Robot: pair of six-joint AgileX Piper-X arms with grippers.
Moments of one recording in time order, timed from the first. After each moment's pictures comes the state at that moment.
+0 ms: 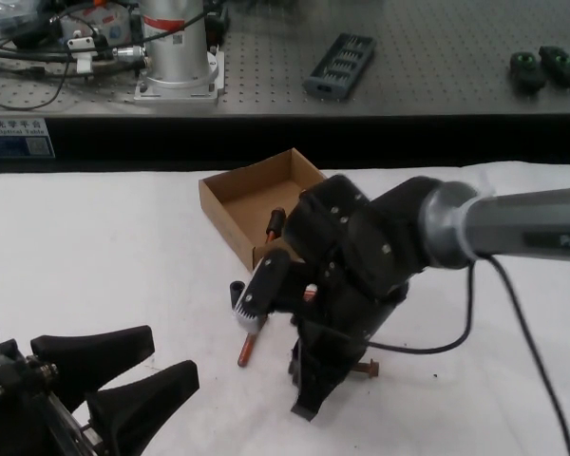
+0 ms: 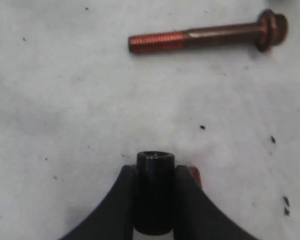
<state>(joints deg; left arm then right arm) -27.3 38.7 -7.0 -16.8 23.5 -12.0 45.7 106.2 -69.1 39.1 -4.4 -23.7</state>
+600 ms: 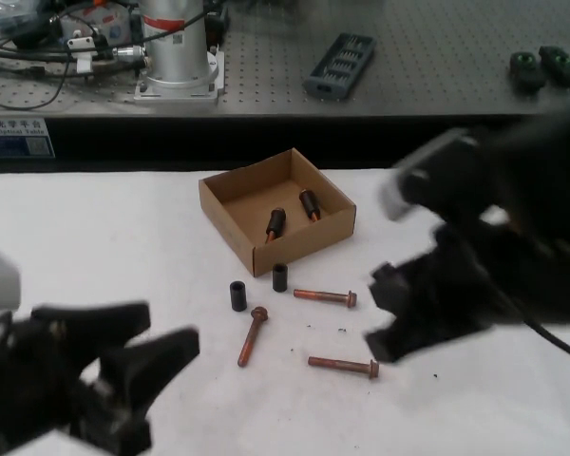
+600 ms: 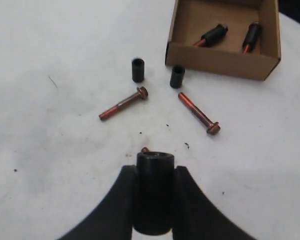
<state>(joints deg) -27.3 43.1 -17.7 -4.2 20.1 -11.4 46.6 65.8 -45.1 26.7 3.3 0.7</state>
